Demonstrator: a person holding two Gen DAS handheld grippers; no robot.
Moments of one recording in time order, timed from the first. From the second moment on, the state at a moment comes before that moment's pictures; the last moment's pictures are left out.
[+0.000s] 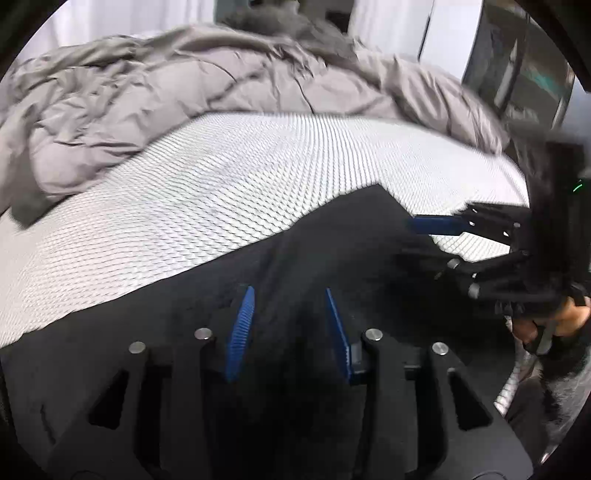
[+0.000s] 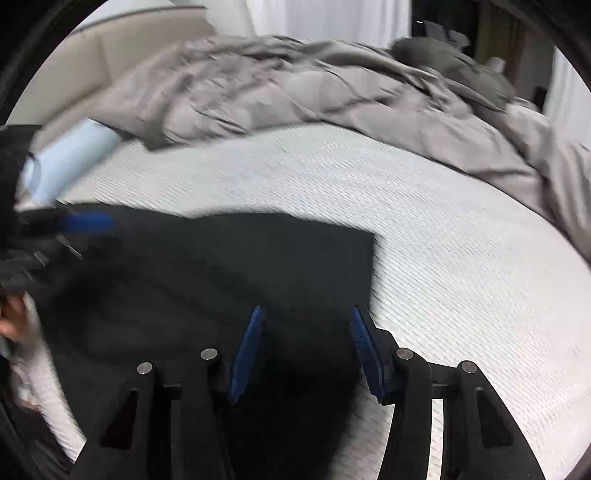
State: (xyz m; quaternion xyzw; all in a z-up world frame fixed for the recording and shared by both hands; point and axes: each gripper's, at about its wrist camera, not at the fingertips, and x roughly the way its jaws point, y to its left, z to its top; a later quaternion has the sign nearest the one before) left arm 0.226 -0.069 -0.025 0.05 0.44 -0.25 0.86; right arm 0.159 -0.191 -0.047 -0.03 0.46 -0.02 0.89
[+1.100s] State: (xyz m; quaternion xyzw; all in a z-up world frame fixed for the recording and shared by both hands) left arm 0.019 0.207 -0.021 -0.28 0.40 0.02 0.87; right arm 0.064 -0.199 -0.039 0.09 0.38 -0.01 0.92
